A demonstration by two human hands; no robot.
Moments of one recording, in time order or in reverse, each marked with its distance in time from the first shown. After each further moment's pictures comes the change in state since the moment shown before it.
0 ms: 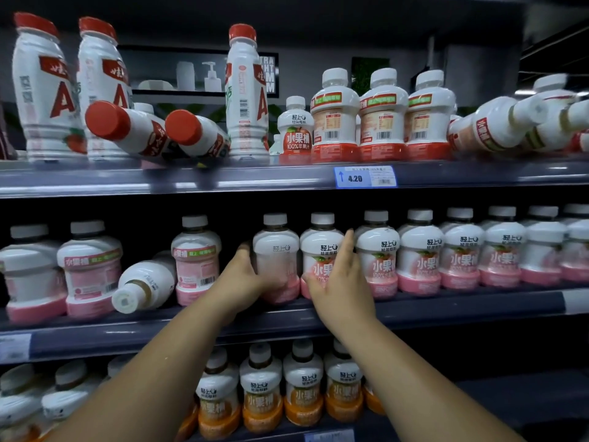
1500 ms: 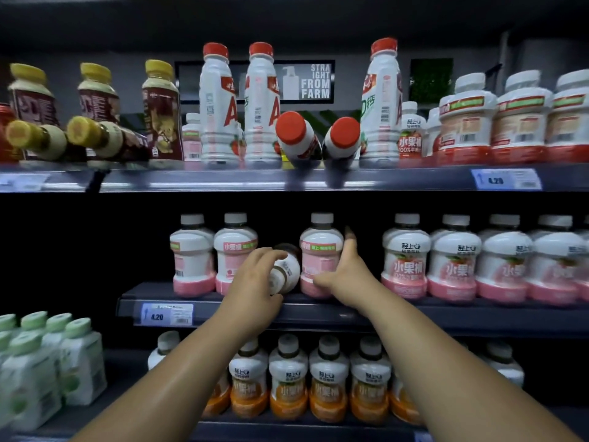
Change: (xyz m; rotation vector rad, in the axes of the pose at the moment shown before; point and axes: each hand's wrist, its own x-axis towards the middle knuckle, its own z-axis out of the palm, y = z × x) left_hand -0.083 -0.042 -0.169 0.640 0.206 0.330; right_hand 0.007 -0.141 0.101 0.424 -0.357 0.067
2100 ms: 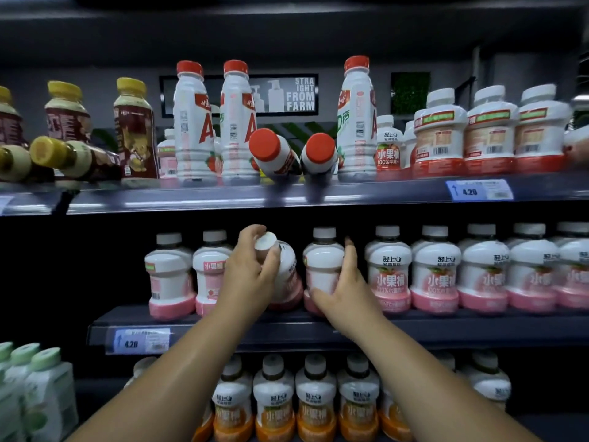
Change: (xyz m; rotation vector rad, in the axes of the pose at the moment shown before) left_hand 0.046 0.032 0.006 -0.294 0.310 -0.050; right_hand -0.019 0.012 -0.016 -0.233 0.144 -0.101
